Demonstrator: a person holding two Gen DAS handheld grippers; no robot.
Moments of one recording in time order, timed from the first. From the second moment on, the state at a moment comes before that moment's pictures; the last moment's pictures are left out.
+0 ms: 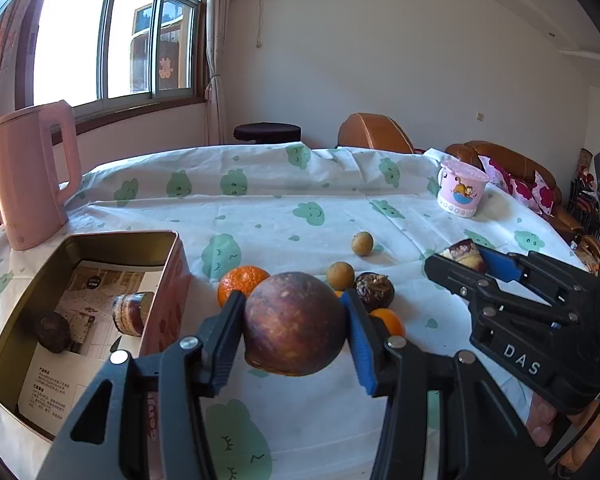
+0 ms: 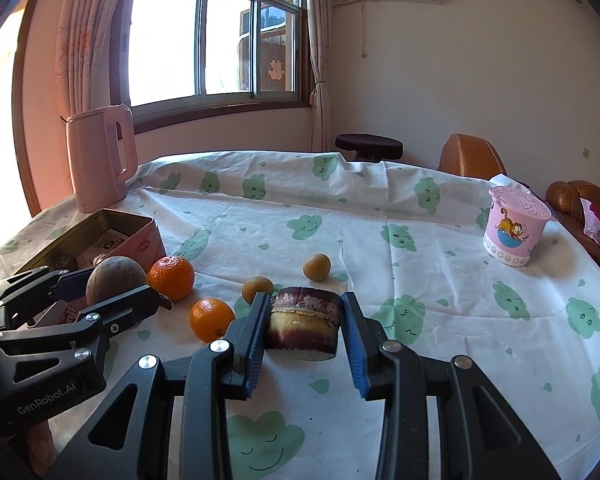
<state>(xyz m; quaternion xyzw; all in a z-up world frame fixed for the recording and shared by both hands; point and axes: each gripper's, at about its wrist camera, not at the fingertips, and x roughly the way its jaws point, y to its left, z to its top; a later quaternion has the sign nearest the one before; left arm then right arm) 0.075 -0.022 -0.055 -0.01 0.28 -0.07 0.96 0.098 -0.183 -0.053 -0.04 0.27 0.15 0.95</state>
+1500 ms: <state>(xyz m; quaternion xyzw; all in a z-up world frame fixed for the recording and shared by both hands) 0.053 -0.018 -0.044 -0.01 0.22 -0.04 0.97 0.069 -0.195 -0.038 -0.02 0.18 0.16 0.97</state>
